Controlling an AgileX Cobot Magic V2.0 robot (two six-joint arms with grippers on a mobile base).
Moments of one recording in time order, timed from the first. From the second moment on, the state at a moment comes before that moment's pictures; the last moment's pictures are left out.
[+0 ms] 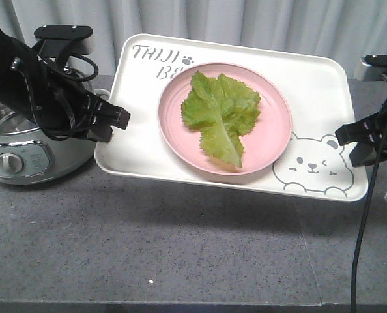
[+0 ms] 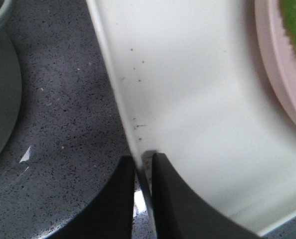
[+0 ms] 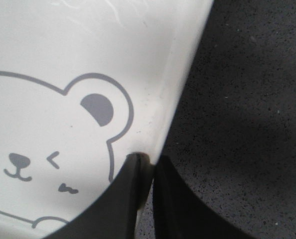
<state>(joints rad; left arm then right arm) -0.39 1.54 -1.52 -0.17 1.07 -0.02 -0.01 1.49 -1.37 0.24 1.18 -0.26</state>
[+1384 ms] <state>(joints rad) -0.39 1.54 -1.52 -0.17 1.07 -0.02 -0.01 1.49 -1.37 0.24 1.18 -0.26</state>
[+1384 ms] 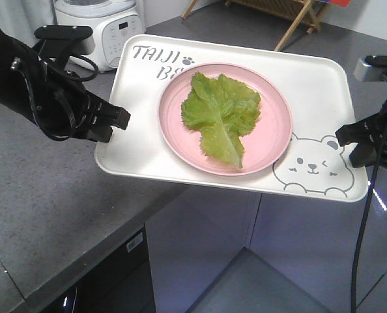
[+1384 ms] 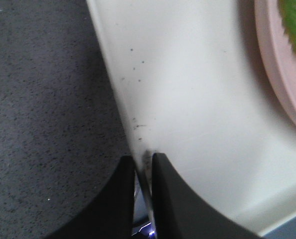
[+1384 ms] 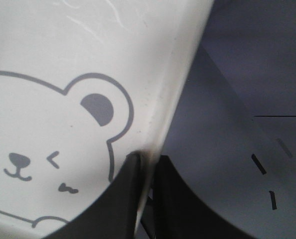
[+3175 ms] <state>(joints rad) -0.39 1.54 -1.52 -0.17 1.07 -0.02 -0.01 1.49 -1.37 0.24 1.18 -0.26</state>
